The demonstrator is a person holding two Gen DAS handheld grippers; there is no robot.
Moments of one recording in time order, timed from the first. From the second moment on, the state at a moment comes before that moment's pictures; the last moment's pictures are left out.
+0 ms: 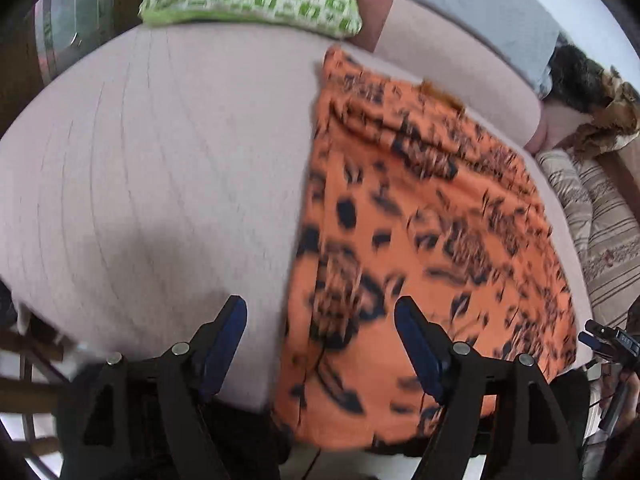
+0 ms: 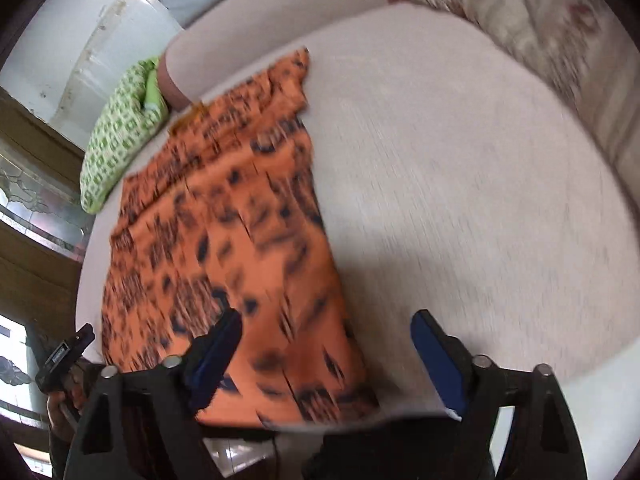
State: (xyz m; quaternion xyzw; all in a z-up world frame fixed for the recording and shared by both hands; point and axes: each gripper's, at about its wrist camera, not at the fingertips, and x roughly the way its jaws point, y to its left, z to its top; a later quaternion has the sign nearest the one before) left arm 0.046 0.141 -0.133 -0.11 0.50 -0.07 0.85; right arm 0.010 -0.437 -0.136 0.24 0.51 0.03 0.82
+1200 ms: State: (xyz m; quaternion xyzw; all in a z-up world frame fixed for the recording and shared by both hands) left arm 0.021 0.151 -0.150 -0.16 0.54 -0.05 0.83; right arm -0.019 -0.421 -0.161 0.34 0.50 0.02 0.80
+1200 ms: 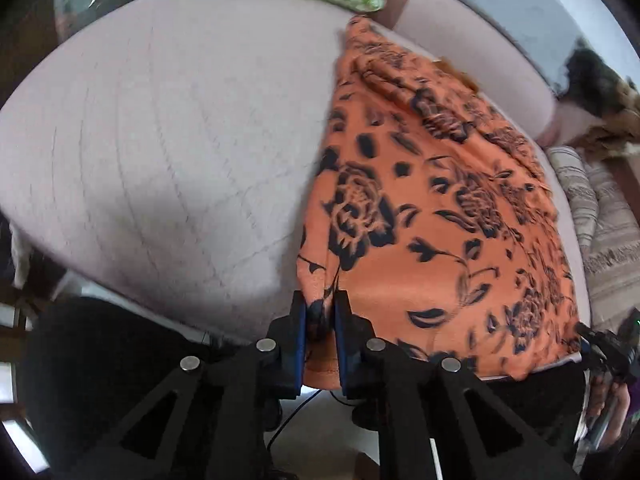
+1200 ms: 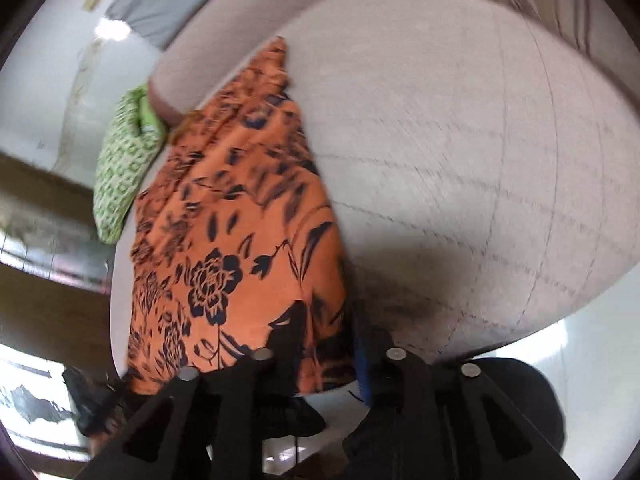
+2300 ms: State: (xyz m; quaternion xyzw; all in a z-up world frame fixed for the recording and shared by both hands) left arm 0.029 0.140 -0.111 -0.16 0.51 -0.11 0.84; right arm 0.013 -0.409 -0.146 0.39 0.49 0.12 0.77
